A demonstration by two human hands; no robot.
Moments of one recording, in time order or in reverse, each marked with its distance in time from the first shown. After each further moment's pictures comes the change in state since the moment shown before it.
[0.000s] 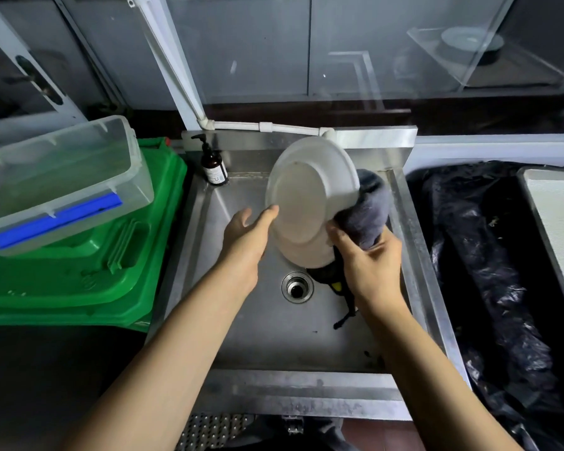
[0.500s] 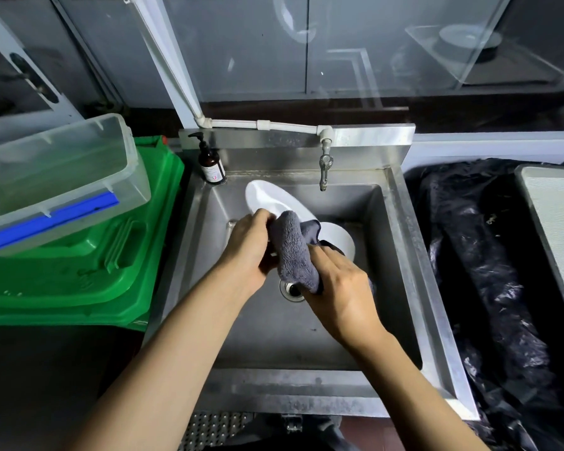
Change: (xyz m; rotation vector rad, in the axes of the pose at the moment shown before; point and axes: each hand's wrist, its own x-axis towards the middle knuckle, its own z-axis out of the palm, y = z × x) left_hand -0.015 0.006 0.005 -0.129 -0.106 -0.071; right_hand -0.035 0.011 0.002 -0.822 -0.310 -0.672
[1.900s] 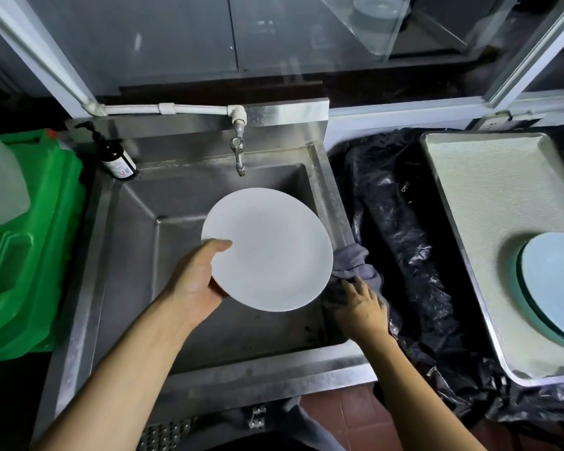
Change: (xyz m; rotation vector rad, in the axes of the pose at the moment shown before) left_hand -0.014 -0.073 0.040 0.026 -0.355 -0.148; right_hand -0.146 0.206 -0.027 -0.393 -0.672 0.983
